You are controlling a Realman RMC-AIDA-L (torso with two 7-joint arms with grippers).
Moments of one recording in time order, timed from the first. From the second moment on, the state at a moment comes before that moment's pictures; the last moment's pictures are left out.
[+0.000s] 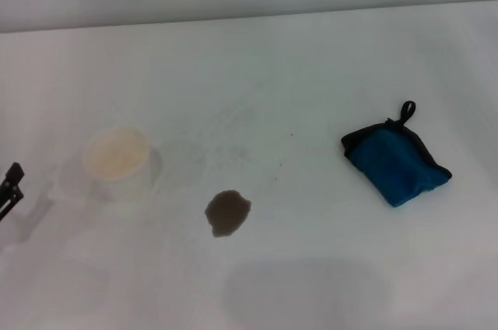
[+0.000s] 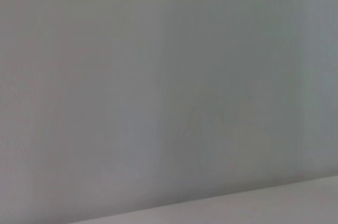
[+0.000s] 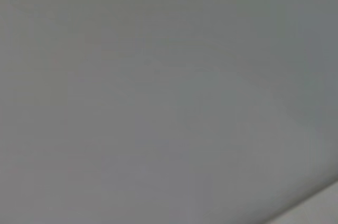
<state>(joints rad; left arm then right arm) -0.26 -2.07 2.84 -0.13 -0.97 1.44 -0.42 0.29 1.87 -0.56 -0.73 1.42 1.15 -1.00</state>
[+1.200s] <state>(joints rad) -0.32 -2.07 2.84 -0.16 -0.99 1.45 -0.39 0.60 2.01 -1.07 -1.25 0.56 1.67 -0.49</state>
